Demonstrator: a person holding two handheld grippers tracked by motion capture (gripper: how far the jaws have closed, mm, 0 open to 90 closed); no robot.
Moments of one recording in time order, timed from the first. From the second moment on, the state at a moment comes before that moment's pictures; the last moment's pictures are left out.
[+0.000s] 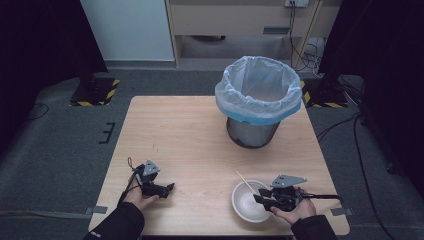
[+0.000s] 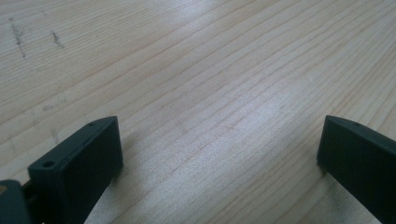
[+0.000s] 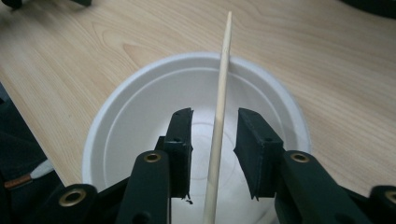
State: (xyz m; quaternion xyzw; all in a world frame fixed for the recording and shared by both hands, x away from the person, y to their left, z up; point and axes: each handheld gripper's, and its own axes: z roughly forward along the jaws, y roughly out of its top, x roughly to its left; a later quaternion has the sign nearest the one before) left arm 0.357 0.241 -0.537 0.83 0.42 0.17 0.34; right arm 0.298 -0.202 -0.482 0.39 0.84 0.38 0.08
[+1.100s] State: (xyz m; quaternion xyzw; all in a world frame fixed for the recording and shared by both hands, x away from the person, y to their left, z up) left arm 0.357 0.241 -0.536 0.83 0.42 0.17 0.34; right arm 0.304 -0.210 -0.467 0.41 0.80 0.43 0.09
